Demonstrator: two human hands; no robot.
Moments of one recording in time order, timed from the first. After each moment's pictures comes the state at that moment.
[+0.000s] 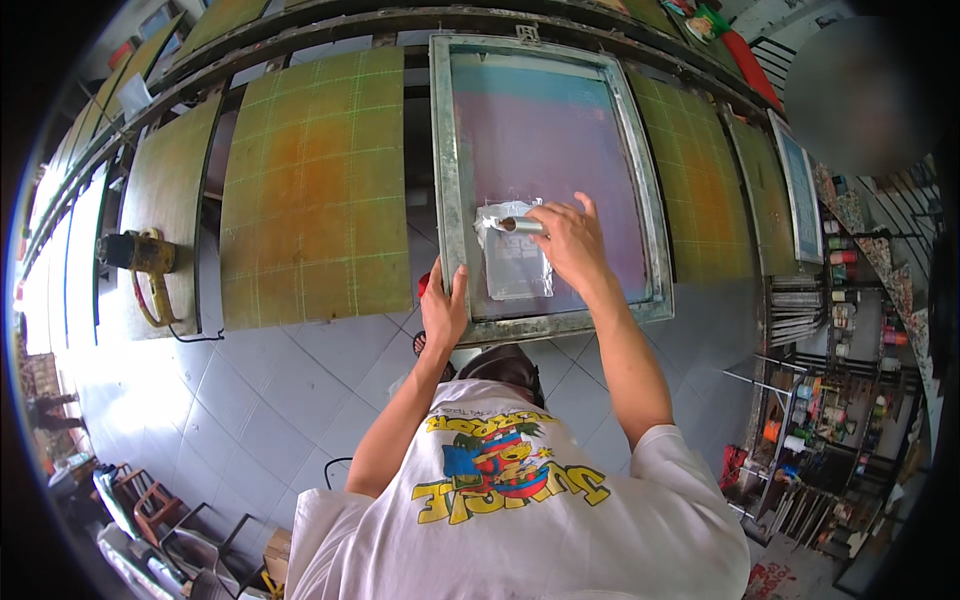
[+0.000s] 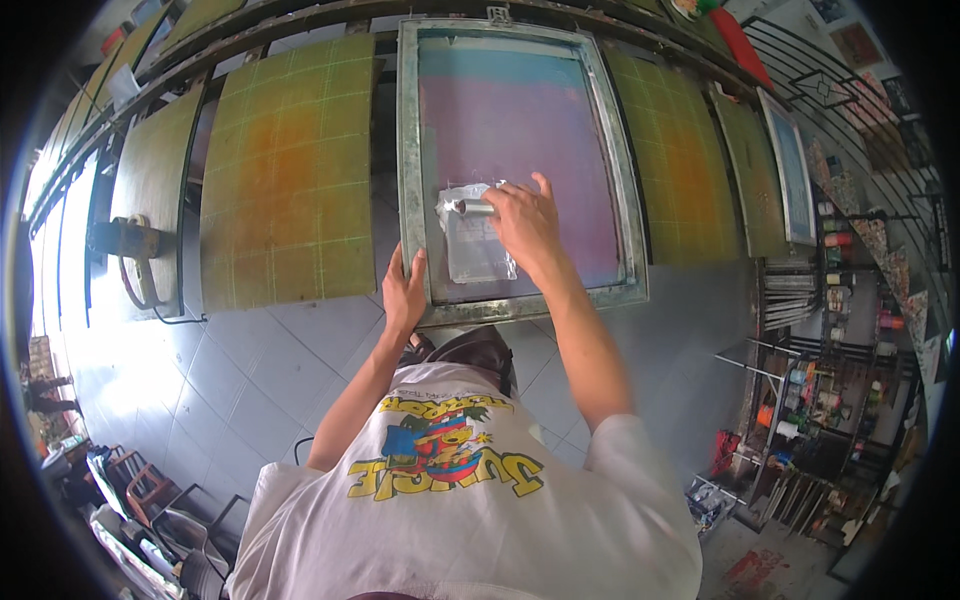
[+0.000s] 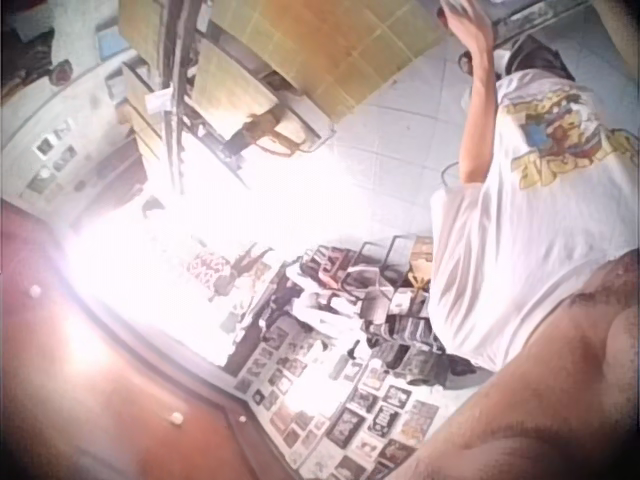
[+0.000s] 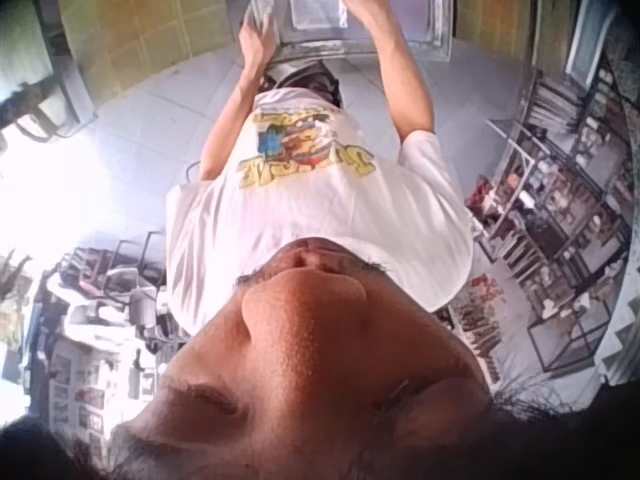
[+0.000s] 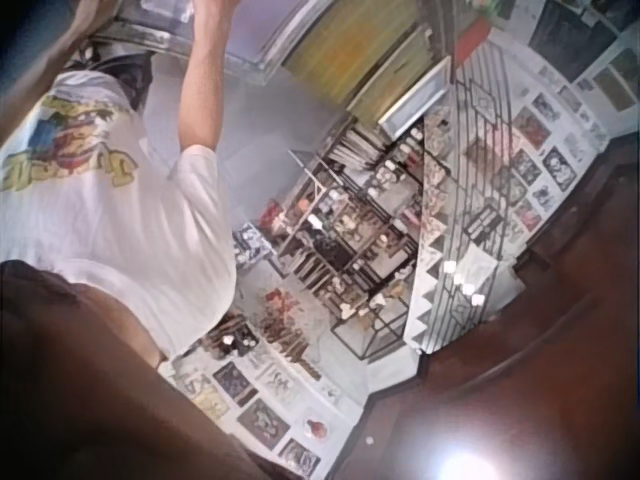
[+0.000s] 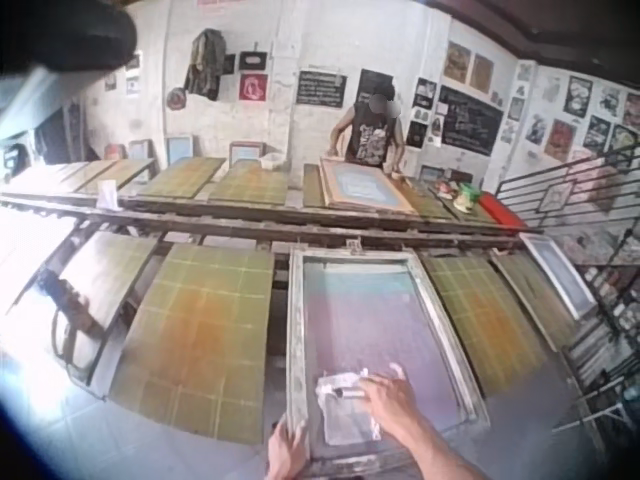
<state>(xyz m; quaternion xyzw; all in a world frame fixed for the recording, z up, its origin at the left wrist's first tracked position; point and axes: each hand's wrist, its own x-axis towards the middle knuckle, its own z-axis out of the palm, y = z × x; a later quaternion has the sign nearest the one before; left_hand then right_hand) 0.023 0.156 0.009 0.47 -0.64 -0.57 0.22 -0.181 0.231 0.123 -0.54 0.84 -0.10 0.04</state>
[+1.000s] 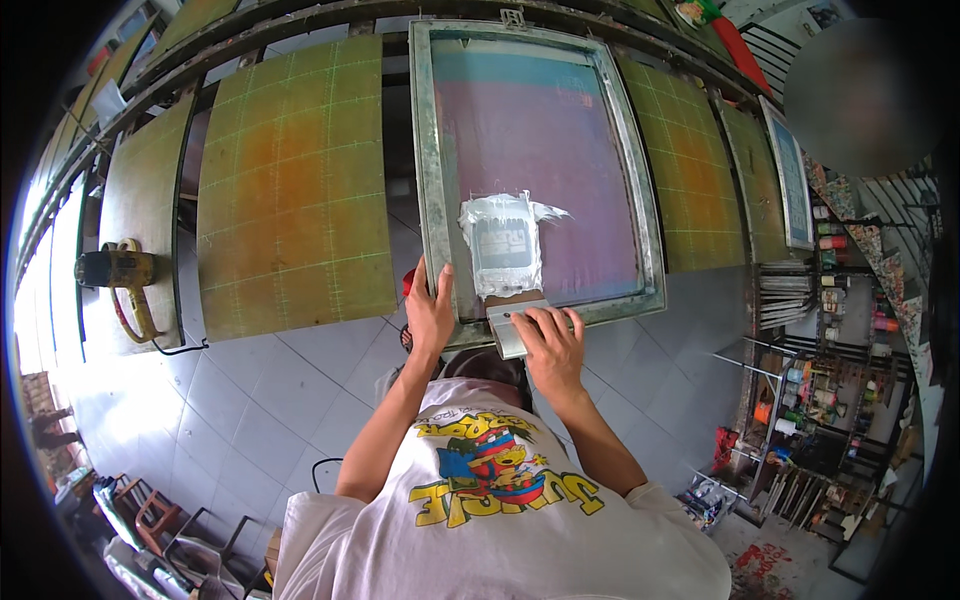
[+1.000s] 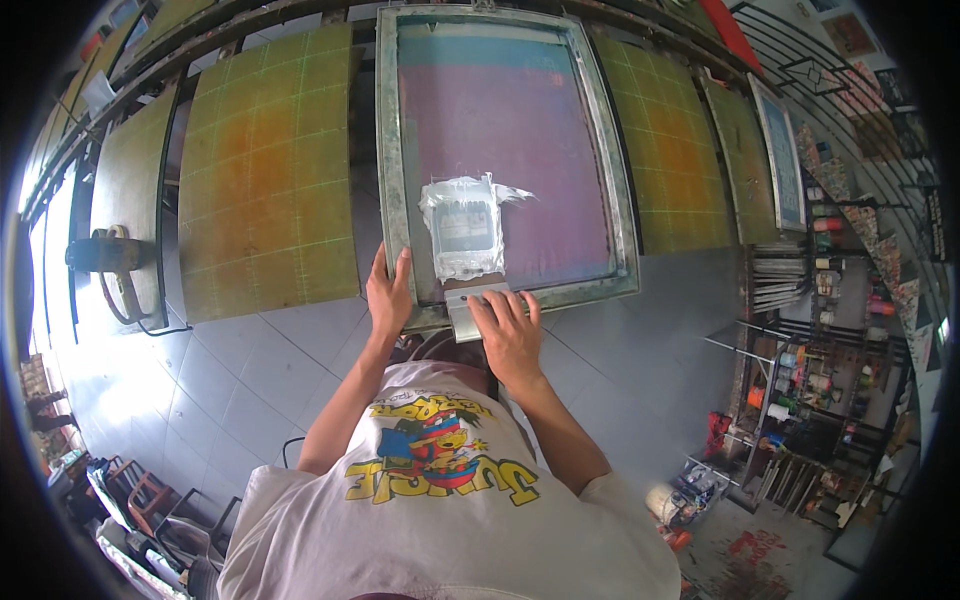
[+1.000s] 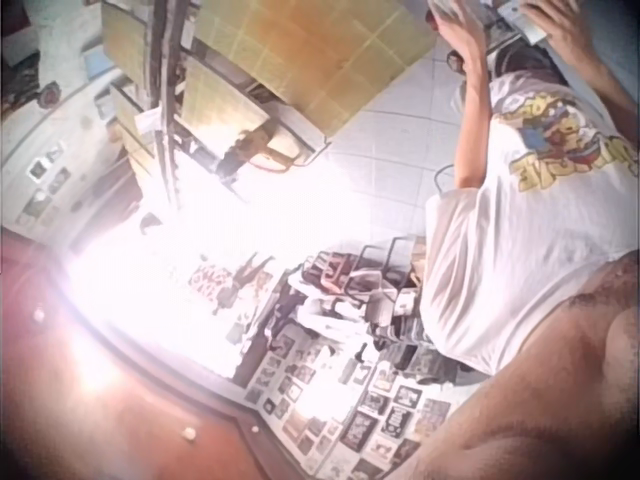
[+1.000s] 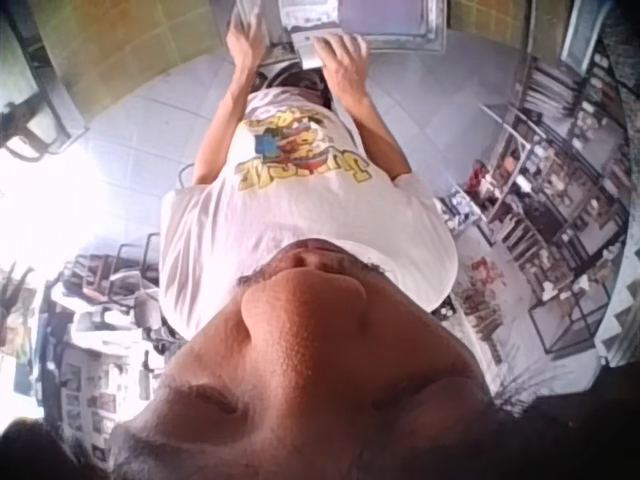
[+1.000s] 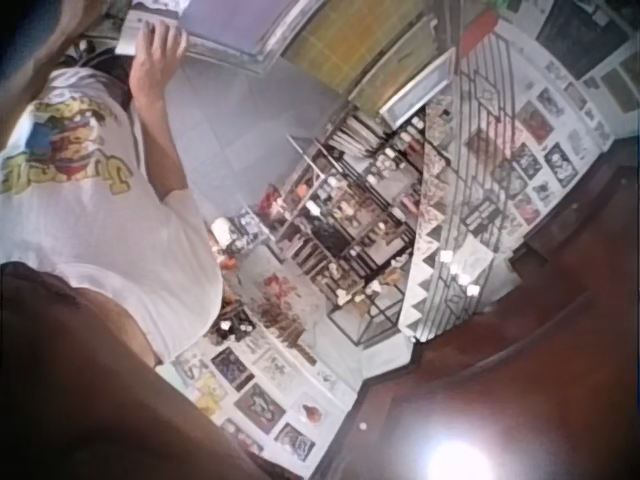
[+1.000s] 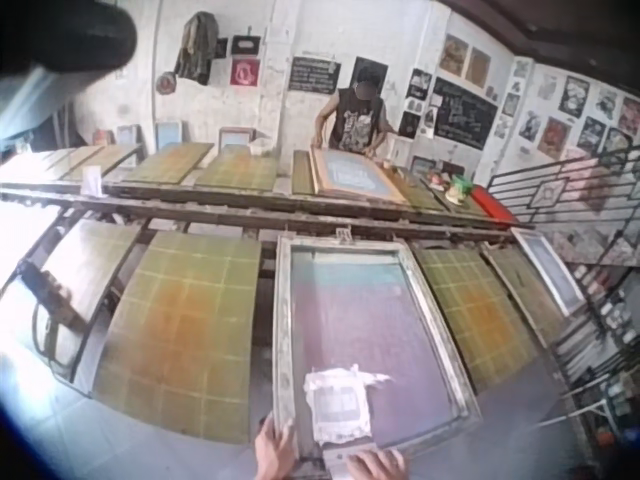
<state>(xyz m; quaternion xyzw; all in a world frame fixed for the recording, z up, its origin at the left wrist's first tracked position) 0.019 0.157 0.018 0.47 -0.63 -0.58 0.20 -0.063 0.343 0.078 -0.51 0.85 -0.14 -0.06</state>
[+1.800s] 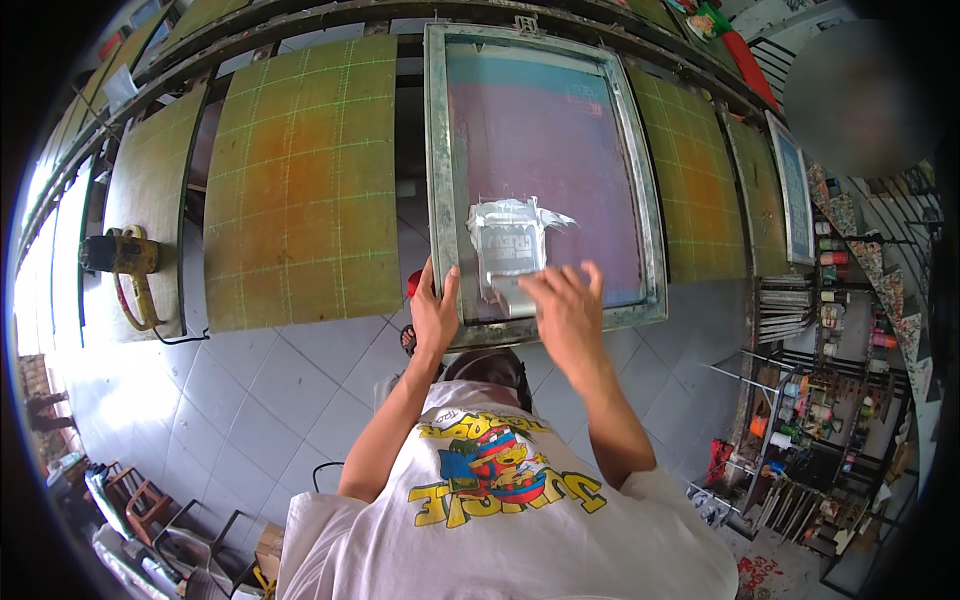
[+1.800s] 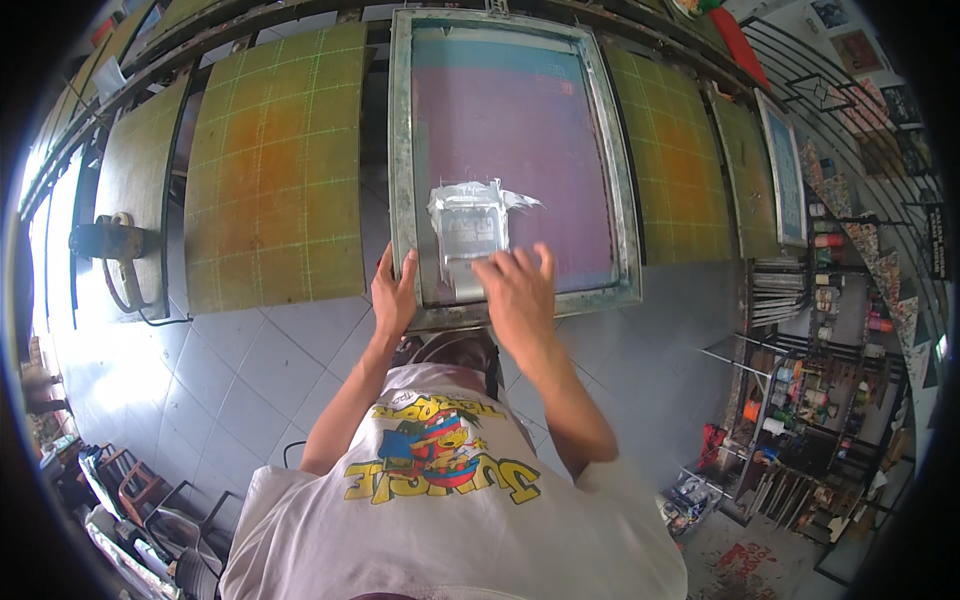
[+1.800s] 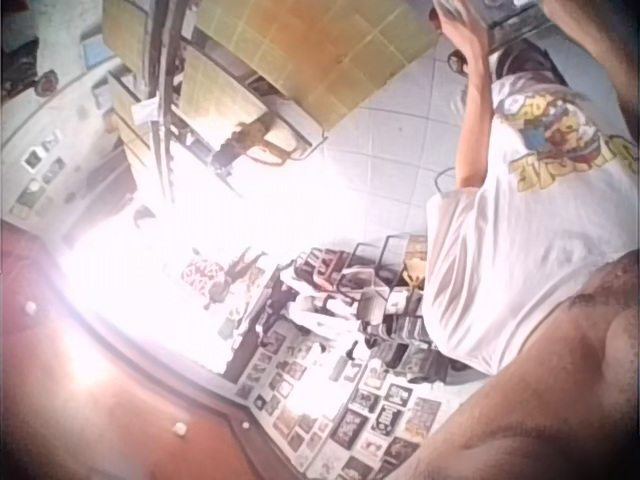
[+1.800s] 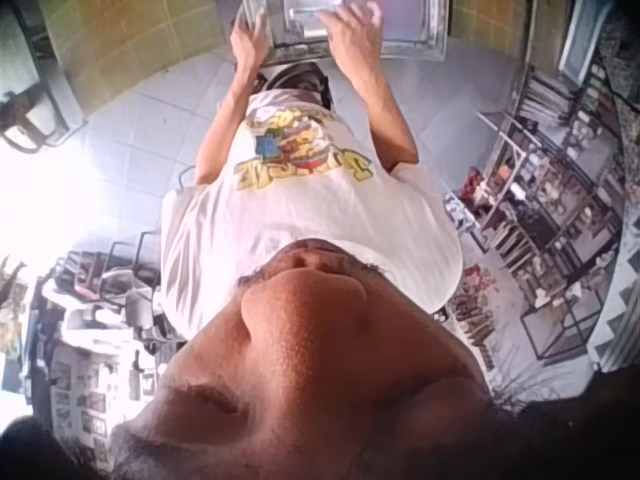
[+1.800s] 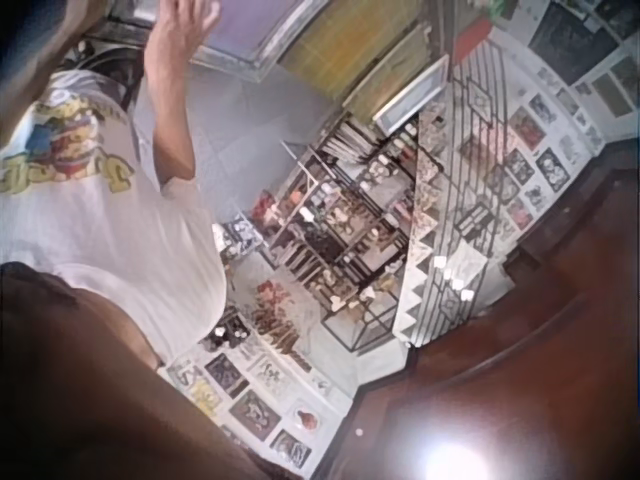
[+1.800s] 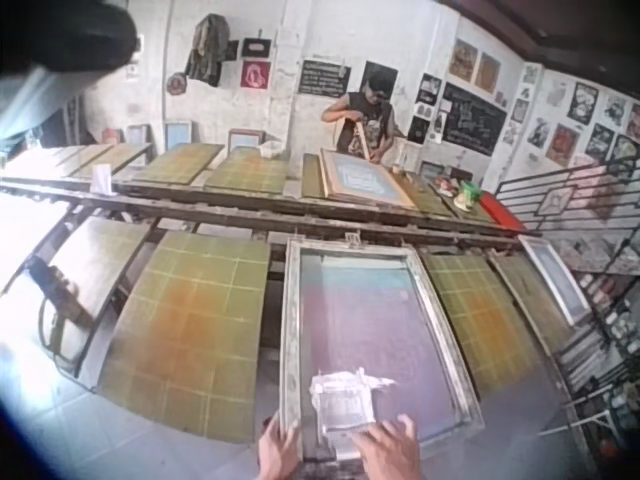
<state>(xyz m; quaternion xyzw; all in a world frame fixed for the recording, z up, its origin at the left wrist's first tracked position) 0.020 0.154 0.011 0.46 -0.63 -0.58 0.22 -0.108 0.289 0.136 -0.53 0.85 -0.08 0.02</state>
